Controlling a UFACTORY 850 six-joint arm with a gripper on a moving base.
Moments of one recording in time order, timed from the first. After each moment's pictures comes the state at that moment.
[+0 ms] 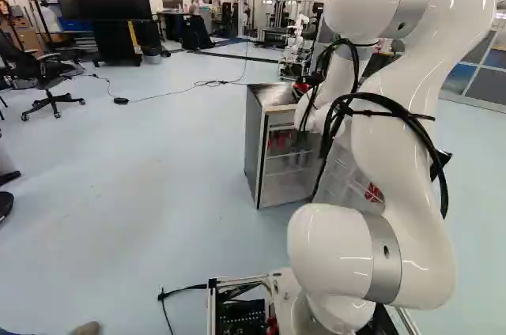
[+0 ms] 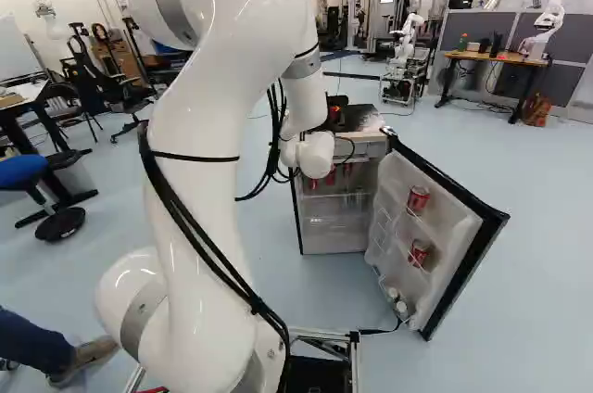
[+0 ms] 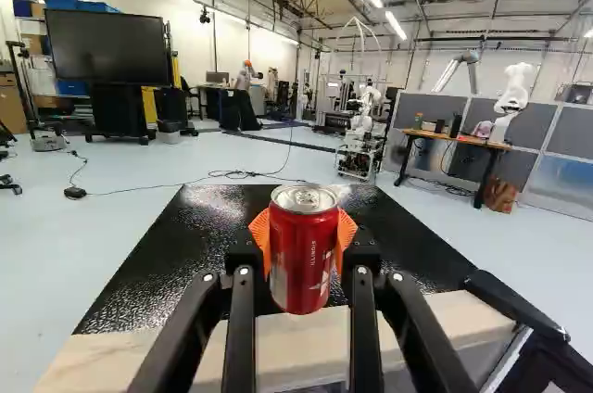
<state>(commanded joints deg) -19.5 -29.9 -47.8 -16.0 74.1 0.0</state>
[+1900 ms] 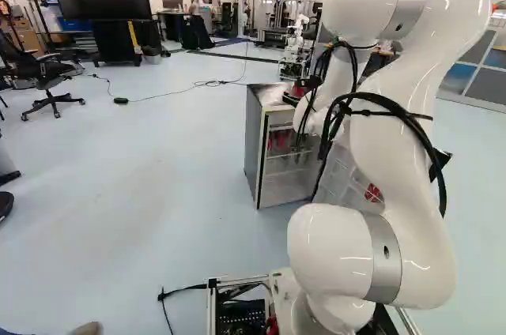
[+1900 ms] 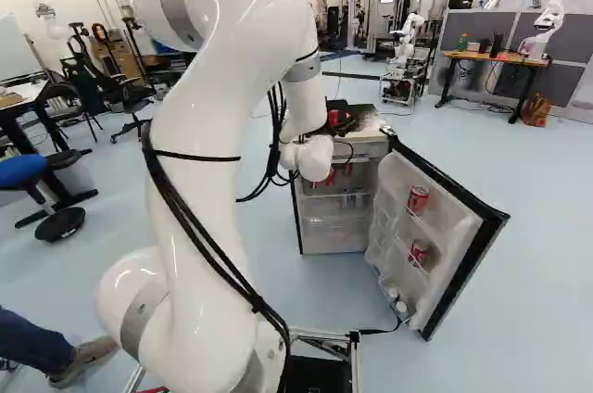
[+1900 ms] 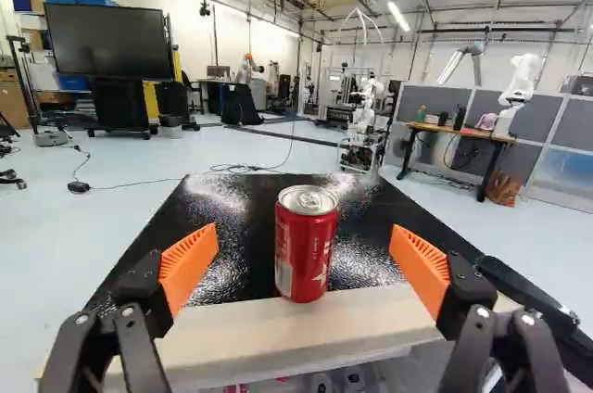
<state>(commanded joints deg) -19.5 -28.6 -45.0 -16.0 74.1 0.0</state>
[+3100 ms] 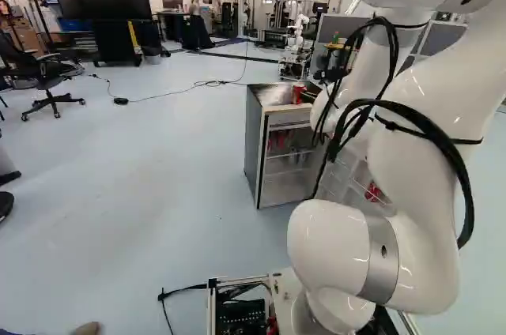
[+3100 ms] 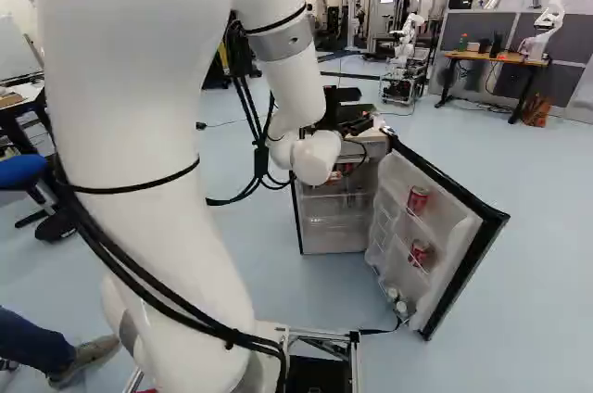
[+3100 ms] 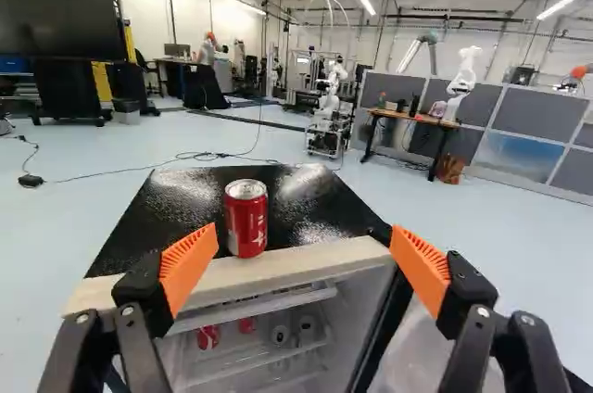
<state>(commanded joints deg) -27.2 -11.1 -32.6 -16.0 65.1 0.0</state>
